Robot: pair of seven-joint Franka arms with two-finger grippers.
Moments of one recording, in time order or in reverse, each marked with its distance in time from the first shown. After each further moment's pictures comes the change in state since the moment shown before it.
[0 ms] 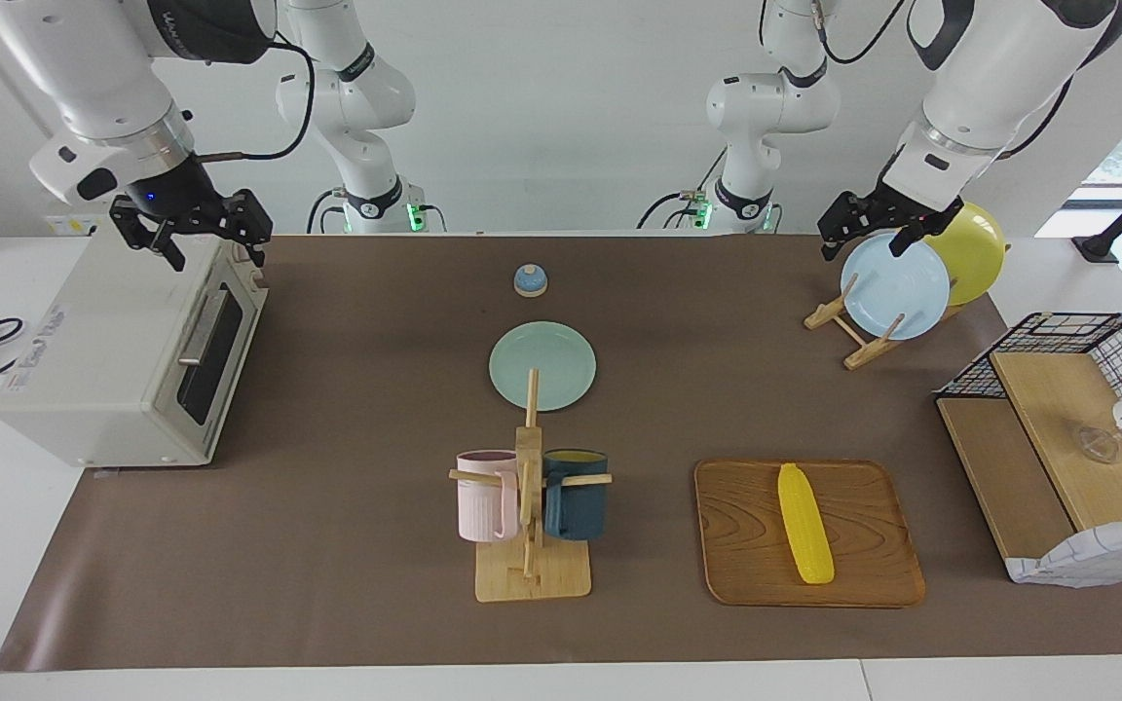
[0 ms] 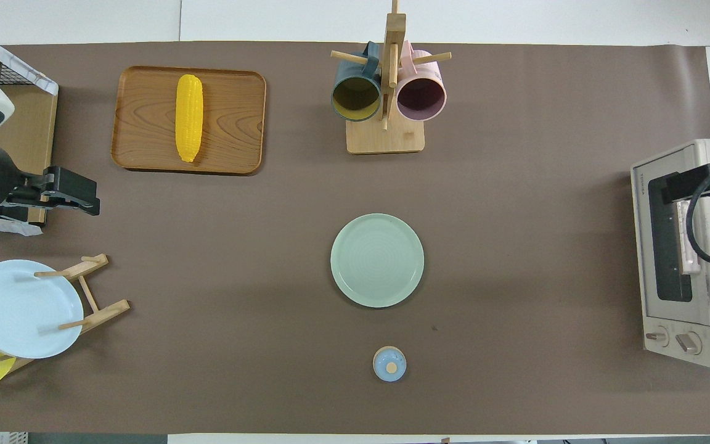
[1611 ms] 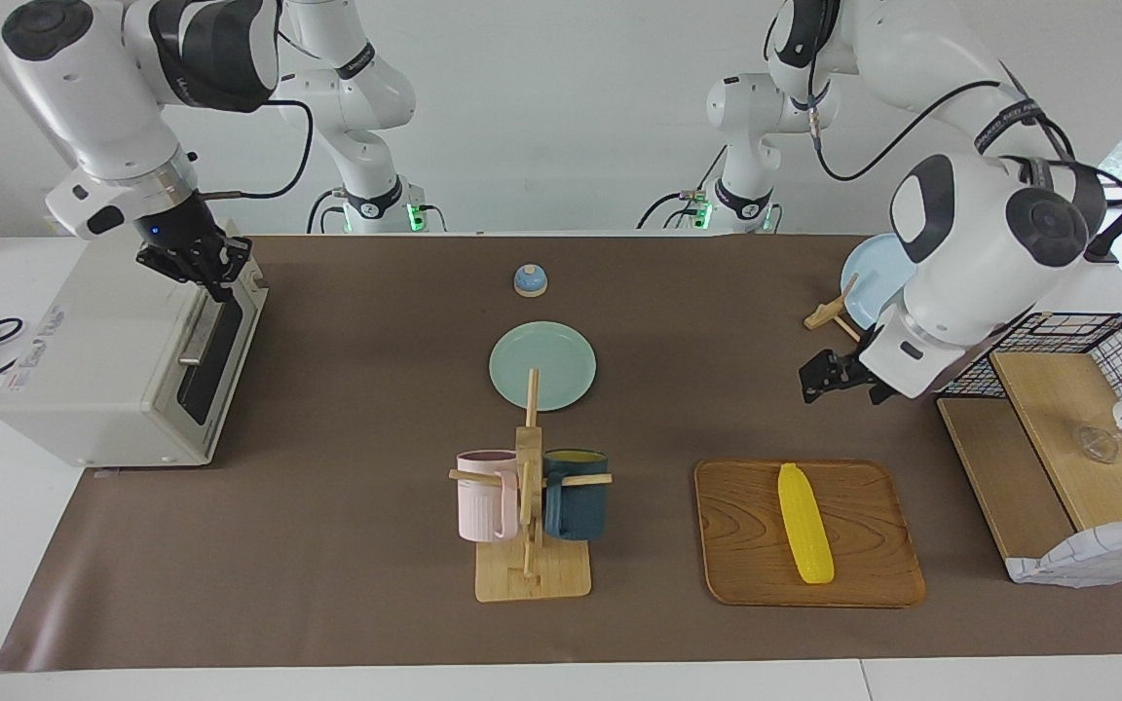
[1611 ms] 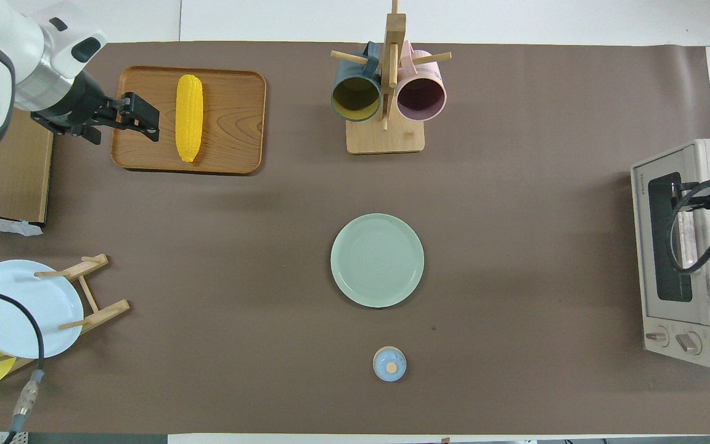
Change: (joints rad) left arm 0.000 0.534 -0.026 0.340 0.000 0.224 0.105; right arm -0.064 -0.083 -0.014 -0.305 -0.048 0.254 -0.001
